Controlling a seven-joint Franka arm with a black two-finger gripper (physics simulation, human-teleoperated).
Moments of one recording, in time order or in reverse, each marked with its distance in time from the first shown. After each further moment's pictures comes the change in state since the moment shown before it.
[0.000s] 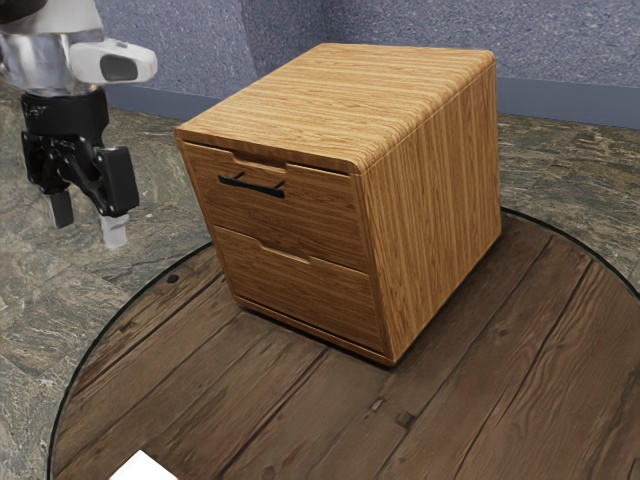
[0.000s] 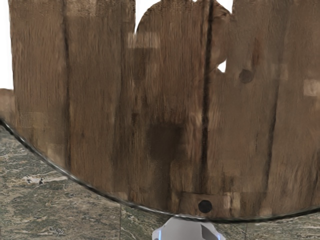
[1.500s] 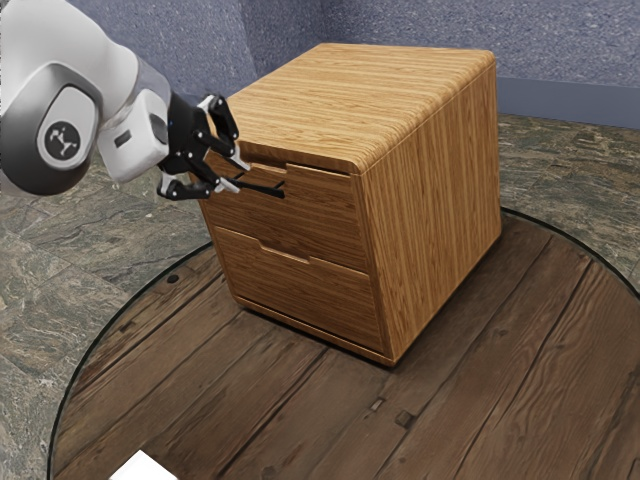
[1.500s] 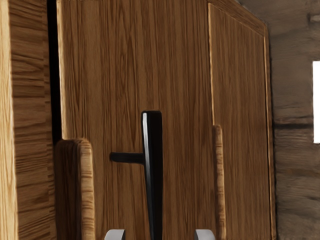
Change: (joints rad) arm 0.321 -0.189 -0.247 -0.619 -0.242 1.232 1.726
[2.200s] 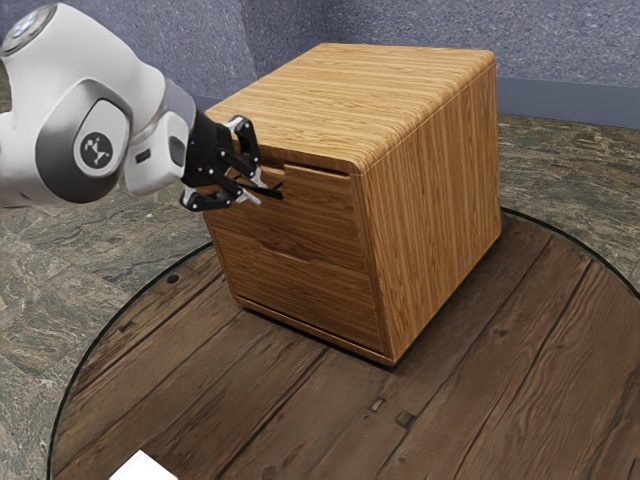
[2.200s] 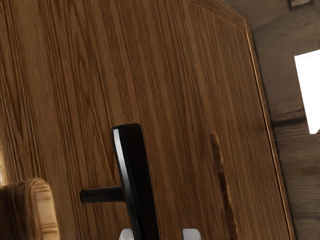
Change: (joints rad) arm -0.004 0.066 -0.001 0.006 -0.051 0.031 0.176
